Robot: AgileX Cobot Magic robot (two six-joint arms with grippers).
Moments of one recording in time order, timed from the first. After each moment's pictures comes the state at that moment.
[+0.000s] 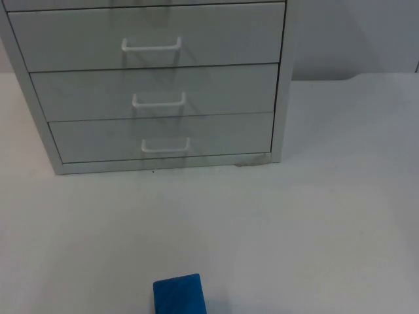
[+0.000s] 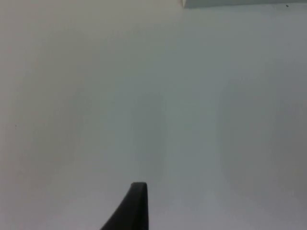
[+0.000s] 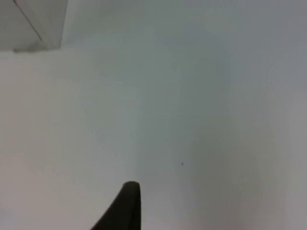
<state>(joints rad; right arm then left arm) 0.07 0.78 -0.62 0.03 0.75 -0.03 0.03 0.66 -0.53 -0.10 0.89 0.02</state>
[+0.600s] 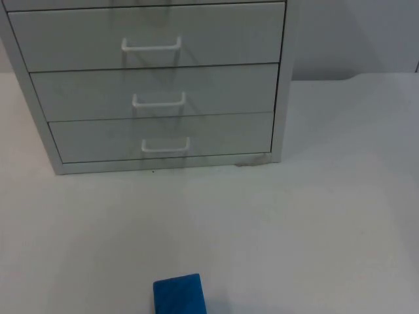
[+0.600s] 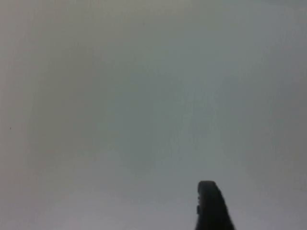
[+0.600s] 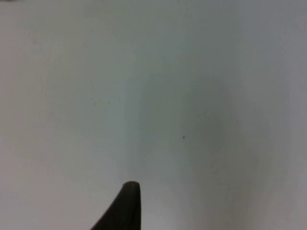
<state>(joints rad) 0.07 0.91 -0.62 0.03 0.74 -0.04 0.03 0.82 -0.53 -0.10 0.79 0.05</state>
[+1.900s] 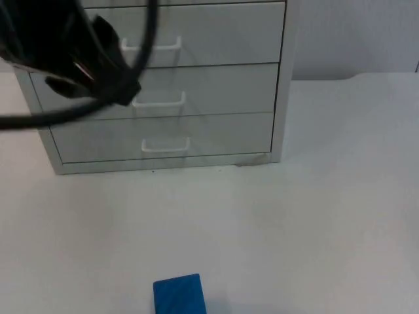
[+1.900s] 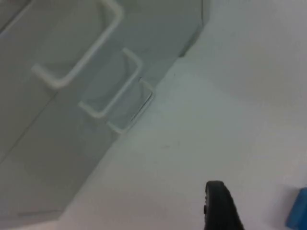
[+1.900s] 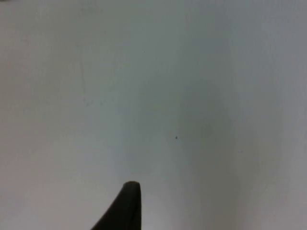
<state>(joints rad) 0.07 0.91 -0.62 0.00 0.74 -0.01 -0.58 1.34 -0.96 0.00 0.66 0.33</state>
